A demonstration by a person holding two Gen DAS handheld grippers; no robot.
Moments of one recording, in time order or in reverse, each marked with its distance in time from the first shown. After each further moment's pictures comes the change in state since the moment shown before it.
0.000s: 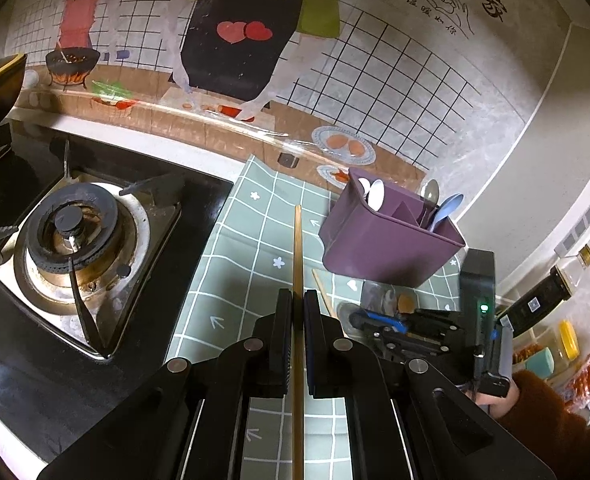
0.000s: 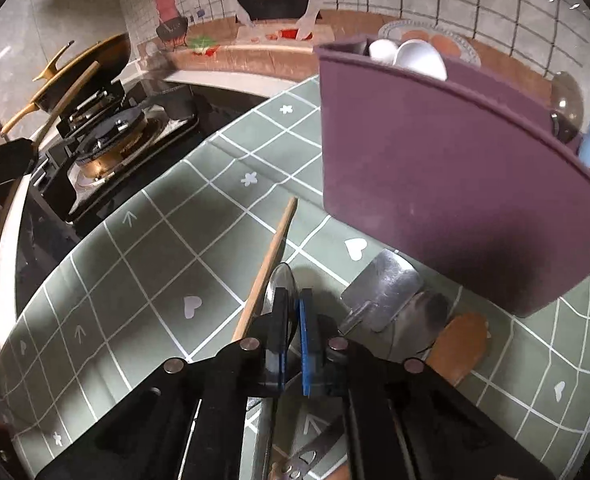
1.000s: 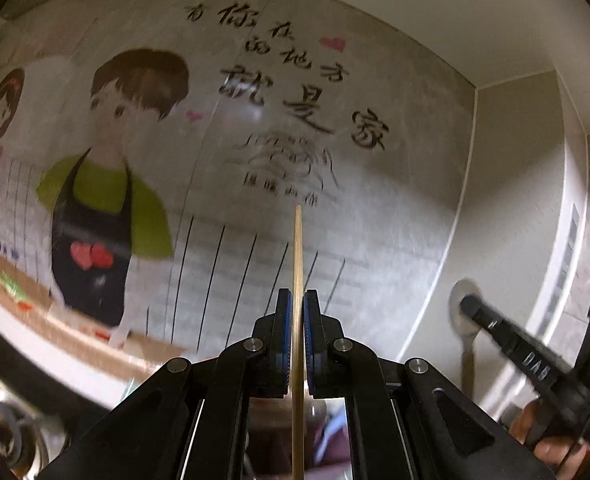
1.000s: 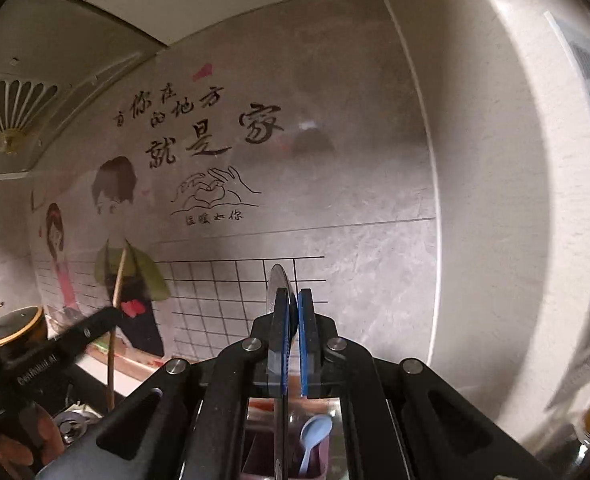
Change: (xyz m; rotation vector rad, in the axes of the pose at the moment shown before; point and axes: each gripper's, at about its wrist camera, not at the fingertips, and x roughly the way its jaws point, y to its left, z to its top) left arm 0.004 -0.148 0.134 0.179 -0.566 -0.202; right arm -0.249 -0.077 0.086 0.277 -0.833 -0.424
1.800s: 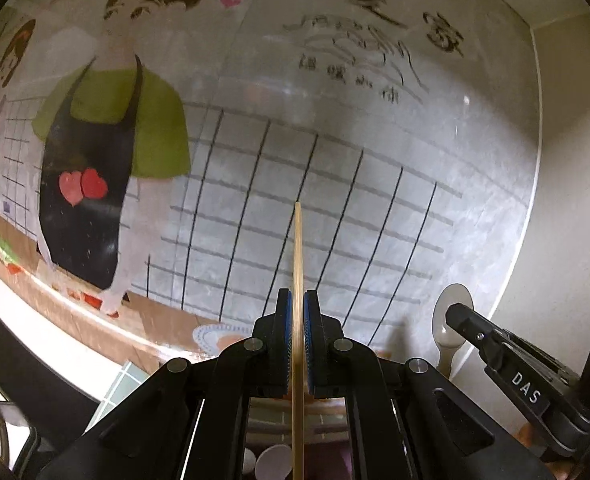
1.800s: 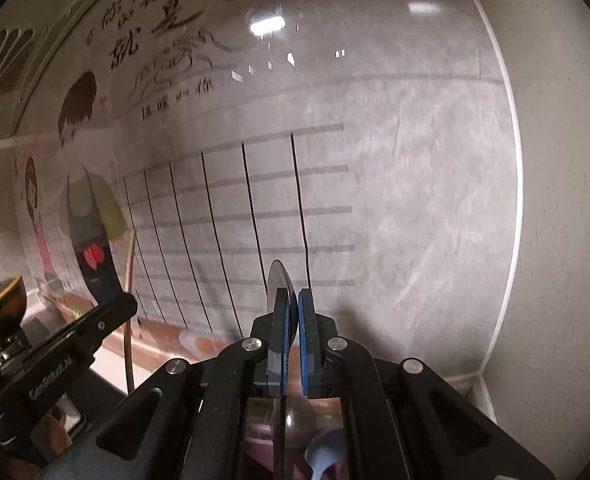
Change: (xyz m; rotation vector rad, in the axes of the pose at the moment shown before) left arm 0.098 0.045 -0.079 0.000 0.095 0.117; right arm 0.118 -0.010 -0.087 0.014 0.145 0.034
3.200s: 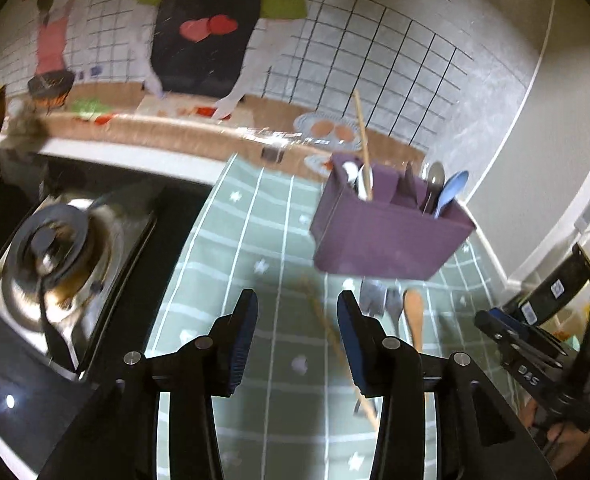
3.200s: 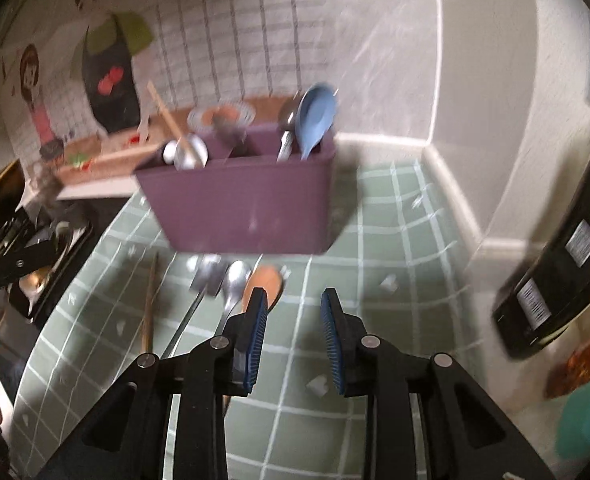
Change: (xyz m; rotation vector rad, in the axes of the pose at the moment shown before) left arm -0.165 0.064 -0.084 -0.054 0.500 0.111; right arm -0.120 0.022 -0.140 -0.007 0.491 -0.091
